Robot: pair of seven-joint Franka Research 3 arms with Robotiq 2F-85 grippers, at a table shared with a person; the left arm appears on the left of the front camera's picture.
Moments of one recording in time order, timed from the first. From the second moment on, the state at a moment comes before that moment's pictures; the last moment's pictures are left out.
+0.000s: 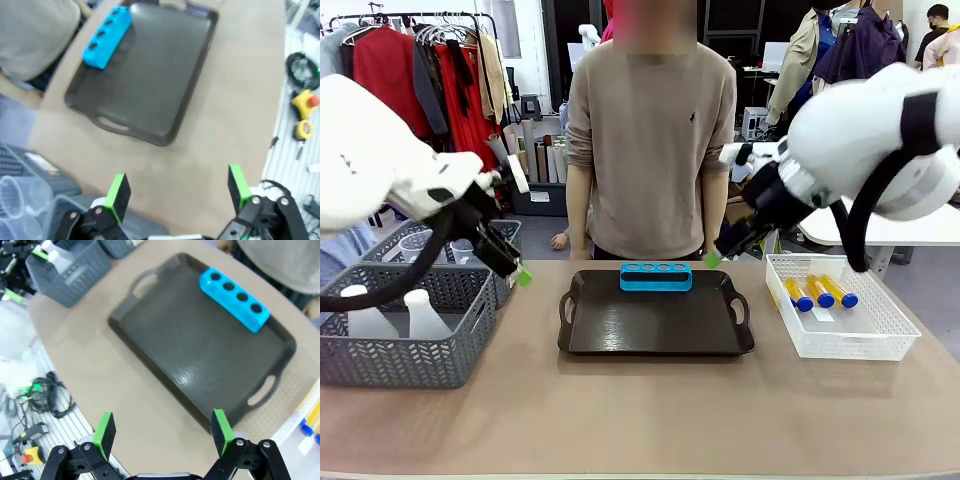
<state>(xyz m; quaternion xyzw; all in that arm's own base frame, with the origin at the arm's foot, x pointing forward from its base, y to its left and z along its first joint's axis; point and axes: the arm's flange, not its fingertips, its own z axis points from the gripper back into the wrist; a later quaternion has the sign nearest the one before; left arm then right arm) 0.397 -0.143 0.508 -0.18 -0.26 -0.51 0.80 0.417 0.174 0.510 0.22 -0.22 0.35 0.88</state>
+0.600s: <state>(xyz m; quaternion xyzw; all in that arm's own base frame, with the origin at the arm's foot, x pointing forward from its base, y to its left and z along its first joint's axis) 0.410 -0.111 0.586 -0.23 -0.35 -0.45 0.79 0.442 0.108 0.615 0.23 -0.28 0.39 0.84</state>
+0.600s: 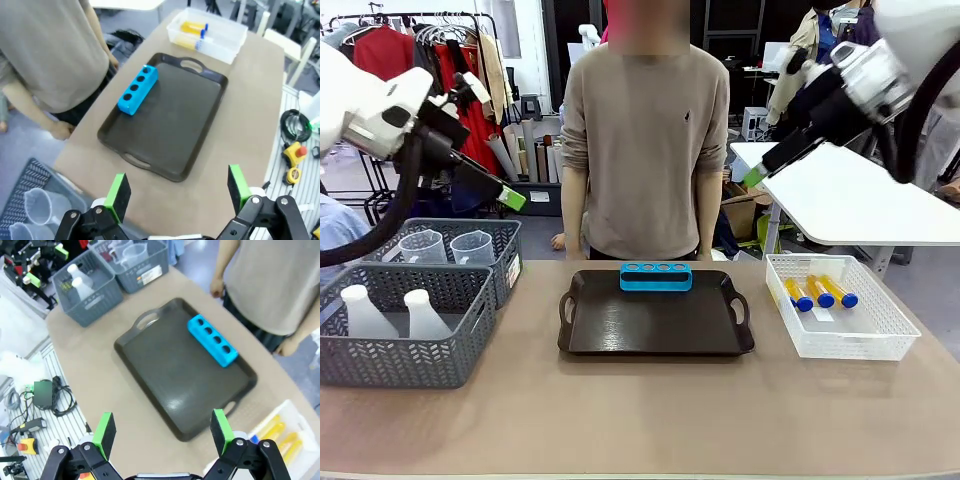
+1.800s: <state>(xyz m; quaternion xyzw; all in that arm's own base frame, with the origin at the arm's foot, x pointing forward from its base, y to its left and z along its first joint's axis) 0.396 -0.108 0.641 -0.21 -0.34 -0.48 0.78 0.440 0.072 0.666 0.20 -0.34 0.39 0.83</state>
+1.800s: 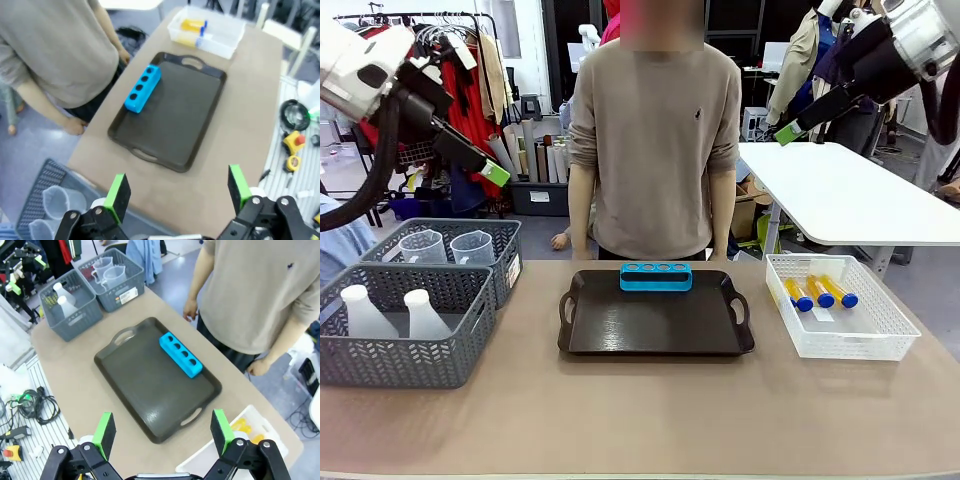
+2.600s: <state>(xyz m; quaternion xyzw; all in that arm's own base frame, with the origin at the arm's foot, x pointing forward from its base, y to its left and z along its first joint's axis) 0.423 -0.089 0.718 -0.17 -0.33 -0.45 0.81 0.435 0.074 0.728 0.17 -0.38 0.42 0.80</state>
